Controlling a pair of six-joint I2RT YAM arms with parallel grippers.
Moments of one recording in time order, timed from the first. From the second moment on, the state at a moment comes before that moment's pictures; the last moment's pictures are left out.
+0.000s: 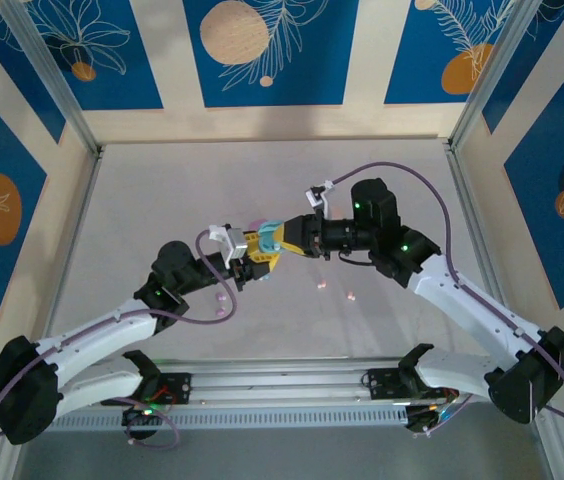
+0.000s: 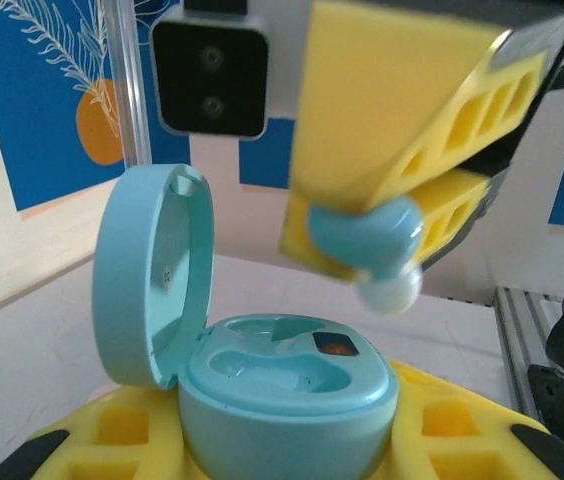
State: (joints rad) left arm -0.73 1.04 0.51 0.62 0.46 -0.05; right arm 0.65 1.14 1.04 -0.24 -0.75 1.11
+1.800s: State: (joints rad) left arm -0.73 1.09 0.50 0.73 0.49 -0.14; right arm 0.74 1.20 1.19 -0.43 -0.55 0.92
